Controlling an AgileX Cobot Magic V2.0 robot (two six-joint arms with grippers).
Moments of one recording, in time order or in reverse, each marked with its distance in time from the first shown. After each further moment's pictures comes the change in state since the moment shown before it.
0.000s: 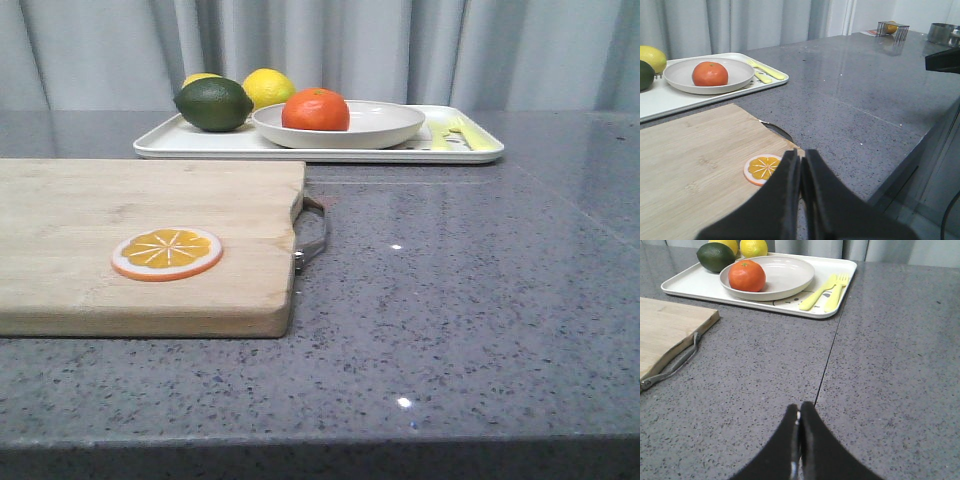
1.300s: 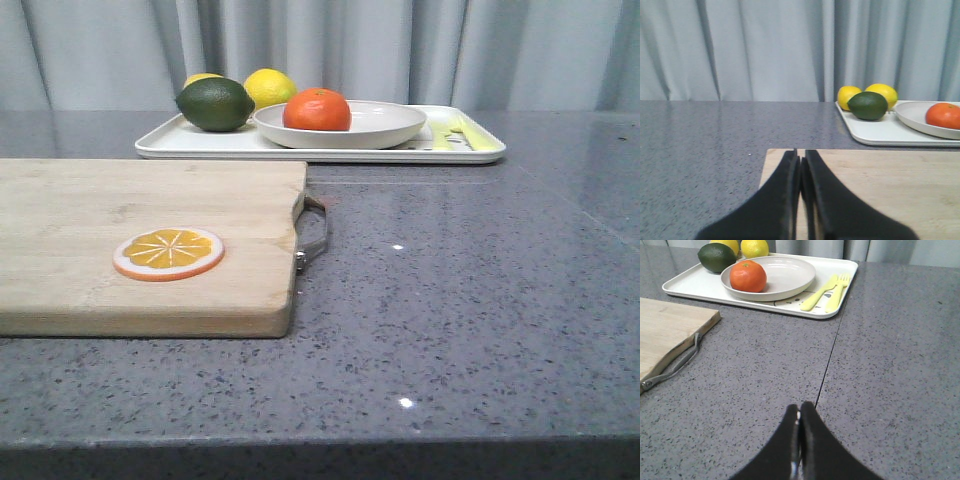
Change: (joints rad) left arm 0.703 -0.023 0.285 0.064 -0.448 0.000; right arm 0.000 0.000 0.000 0.002 -0.002 0.000
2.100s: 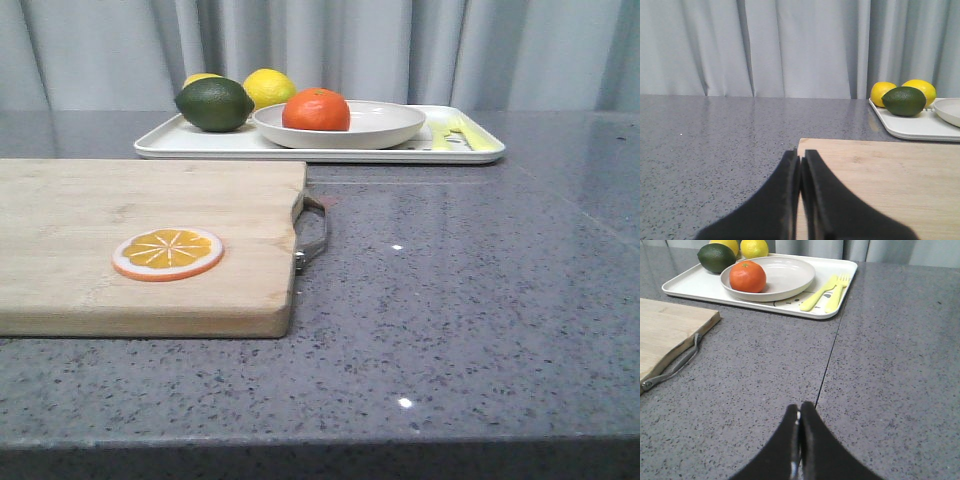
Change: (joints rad) left arm 0.104 -0.096 0.080 0.015 0.000 0.000; right arm 0.000 0.000 0.000 0.001 0.000 0.000
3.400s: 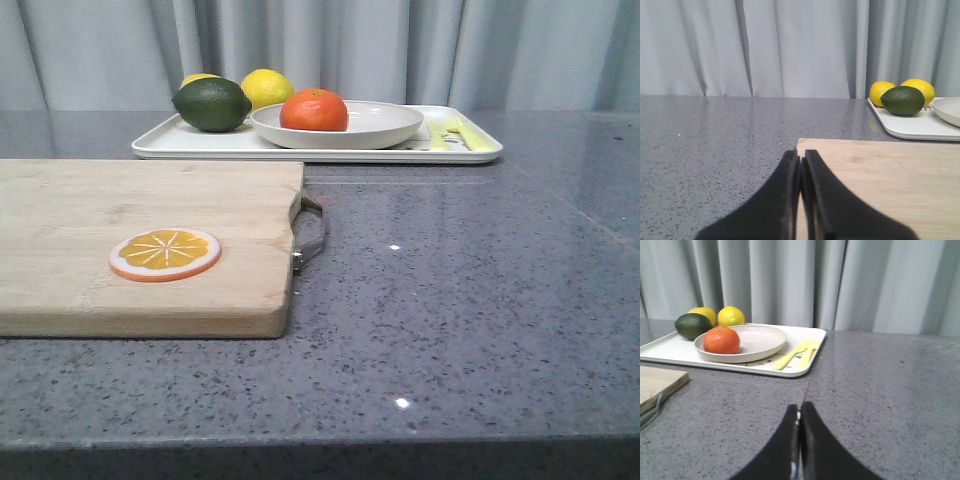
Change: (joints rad) left arm 0.000 0.000 0.000 0.002 0.005 0.000; right arm -0.044 -0.087 0.251 -0.155 -0.463 0.133
